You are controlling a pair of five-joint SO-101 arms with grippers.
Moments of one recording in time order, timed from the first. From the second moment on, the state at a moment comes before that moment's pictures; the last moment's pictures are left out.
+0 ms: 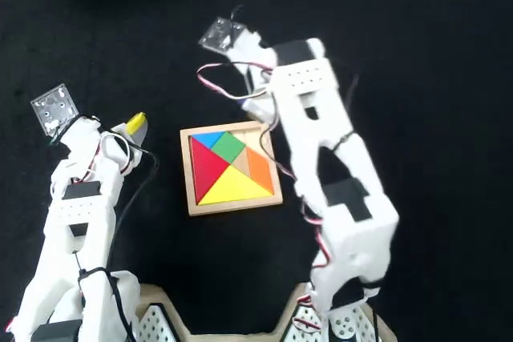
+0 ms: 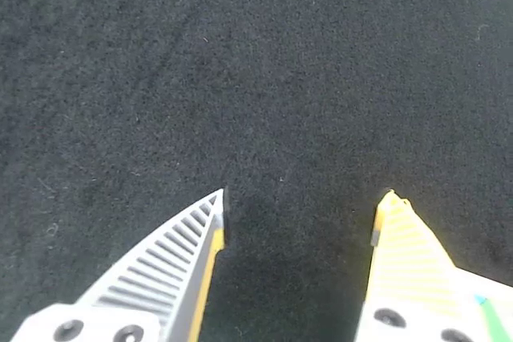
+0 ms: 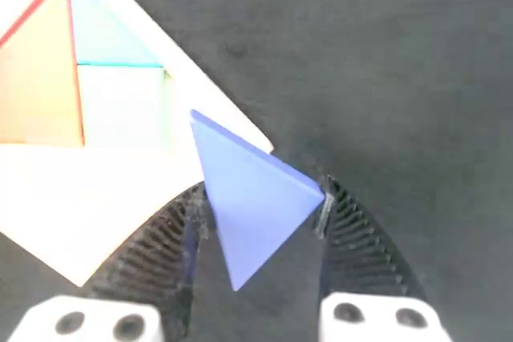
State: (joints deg) left arm -14.1 -34.2 69.1 14.5 20.4; right arm -17.2 24.2 -15.3 77.6 38.5
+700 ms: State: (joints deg) left arm -14.1 -34.2 69.1 14.5 20.4; right arm -22.4 29.7 -11.2 76.0 32.9
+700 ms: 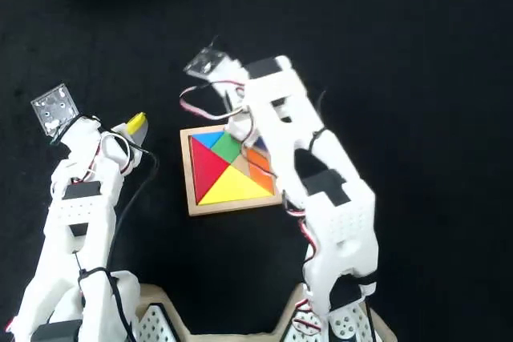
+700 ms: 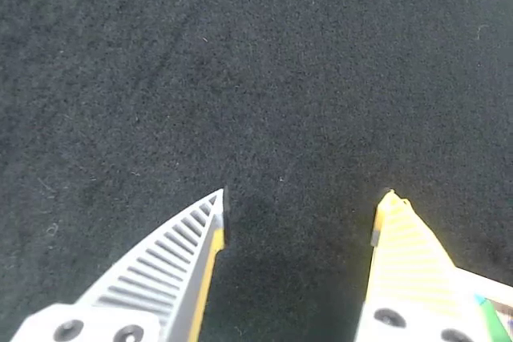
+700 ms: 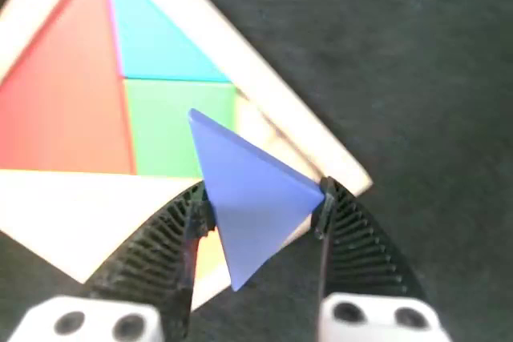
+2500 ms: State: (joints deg) left arm -14.1 -34.2 69.1 14.5 20.4; right arm -21.2 29.7 -8.4 72.9 35.0
